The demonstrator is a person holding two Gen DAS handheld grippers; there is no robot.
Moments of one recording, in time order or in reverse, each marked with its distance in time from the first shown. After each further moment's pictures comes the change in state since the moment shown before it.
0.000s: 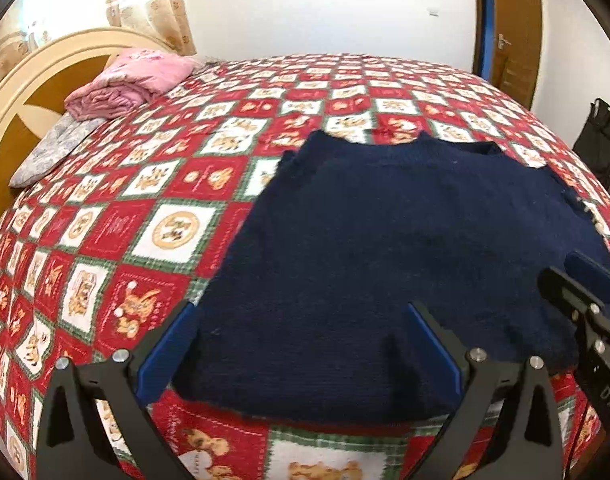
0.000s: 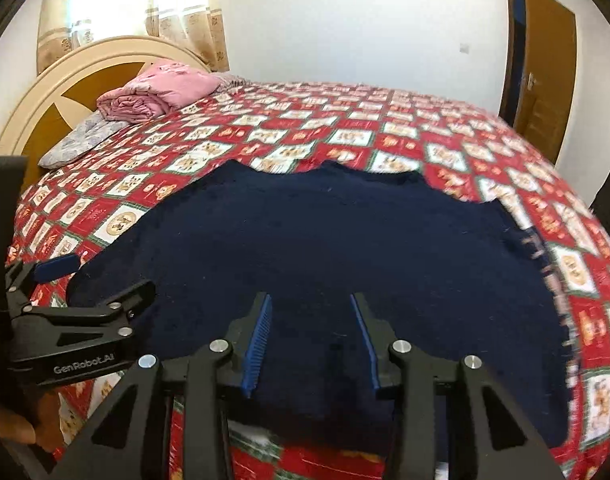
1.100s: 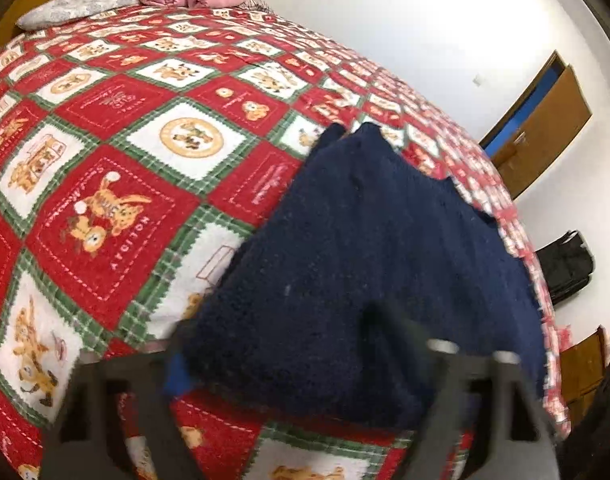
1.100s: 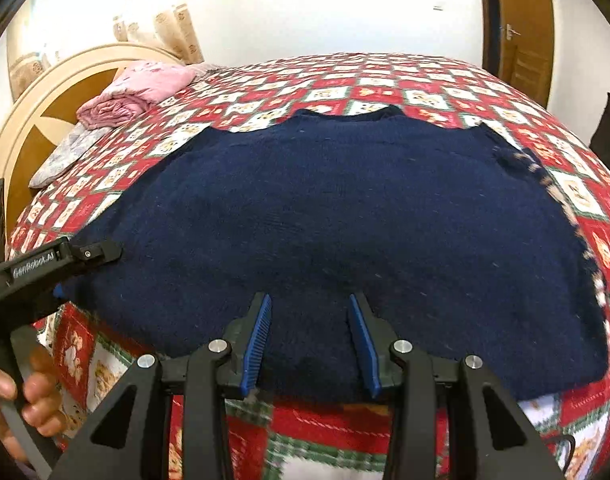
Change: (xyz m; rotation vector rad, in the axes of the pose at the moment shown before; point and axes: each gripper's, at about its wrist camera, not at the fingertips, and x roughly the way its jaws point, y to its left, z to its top) left arm 0.026 0.064 -0.023 -0.447 0.078 -0.326; right arm -0.007 -0.025 -0.039 0.135 0.046 0.000
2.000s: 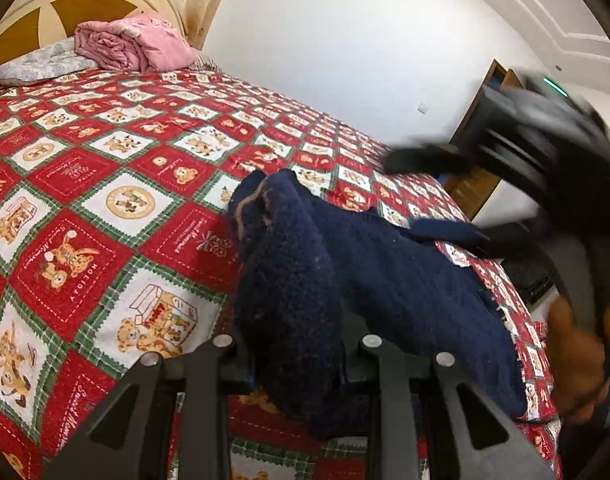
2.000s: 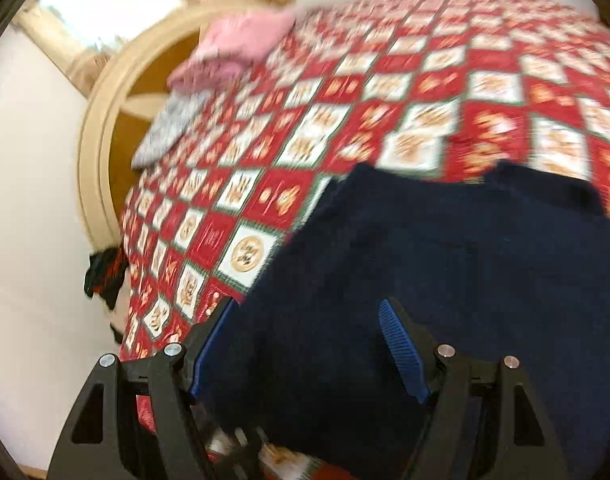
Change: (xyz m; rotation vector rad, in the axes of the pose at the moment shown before) left arm -0.028 -0.045 -0.016 0.150 -0.234 -0.098; right arm 0.085 0.113 0.174 -0.058 0.408 0.483
